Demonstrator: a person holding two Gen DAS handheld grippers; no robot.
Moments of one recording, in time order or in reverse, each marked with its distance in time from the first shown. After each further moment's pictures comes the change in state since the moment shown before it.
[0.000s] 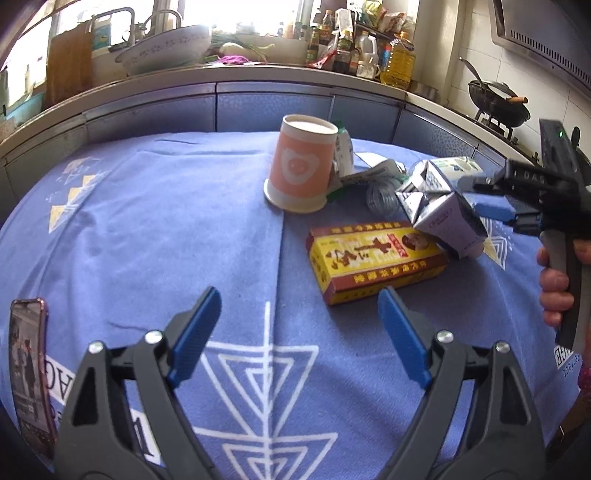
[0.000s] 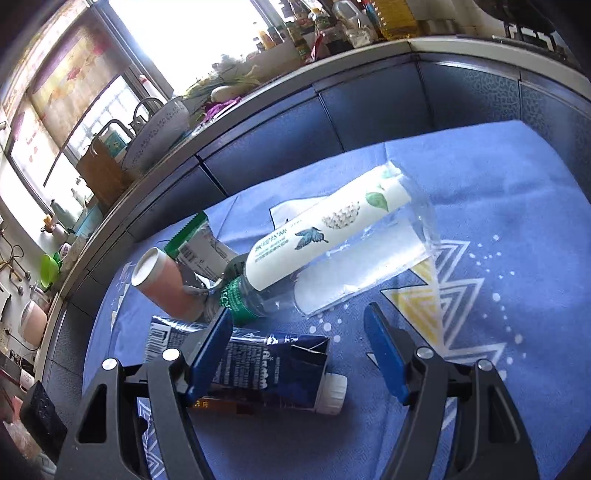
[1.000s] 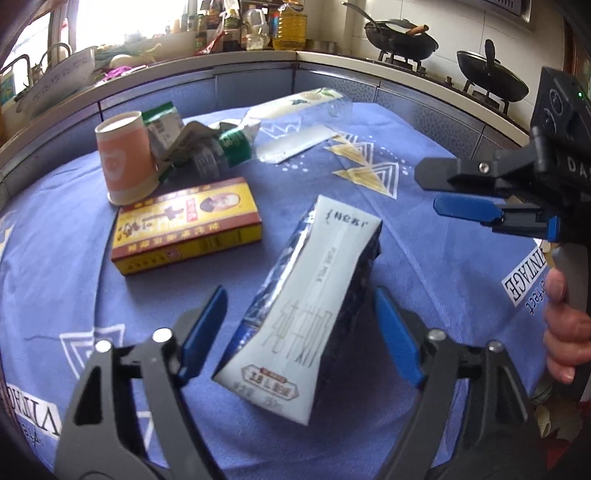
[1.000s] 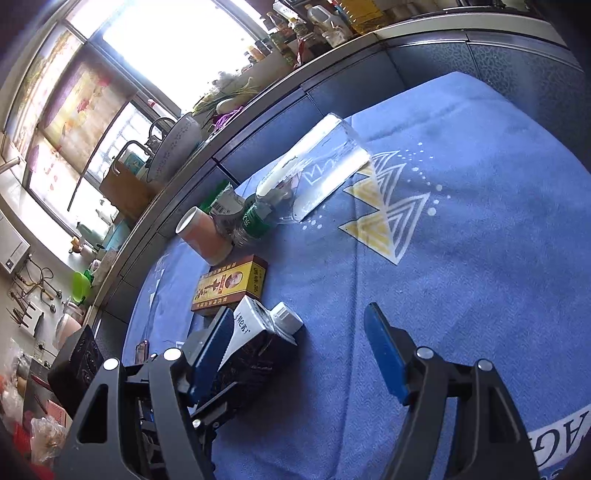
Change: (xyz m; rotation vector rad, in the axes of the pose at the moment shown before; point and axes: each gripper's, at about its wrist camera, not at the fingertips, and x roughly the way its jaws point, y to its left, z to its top) left arm 0.012 -0.119 -0.036 0.273 0.121 -0.209; right arm -0.102 -0.027 -0.096 0.061 -0.061 0.064
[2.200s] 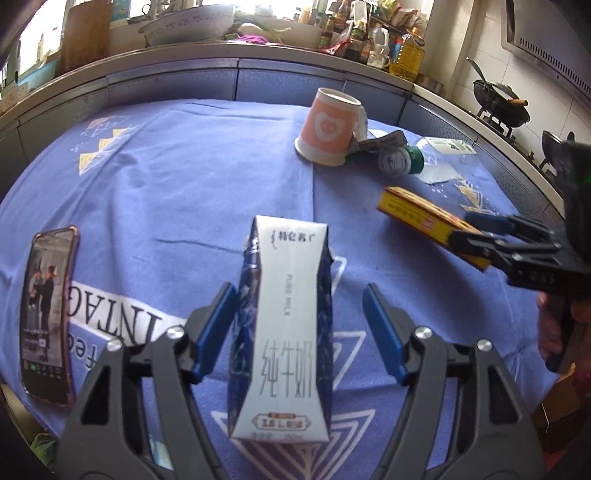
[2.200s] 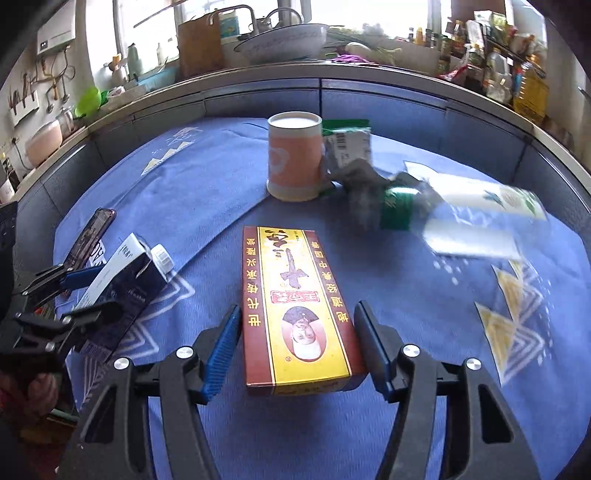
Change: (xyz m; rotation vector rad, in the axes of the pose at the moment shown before) left arm -0.078 0.128 -0.056 -0.333 -0.040 0.184; right arm 0.083 0.101 -0.026 -0.623 0.156 -0.153
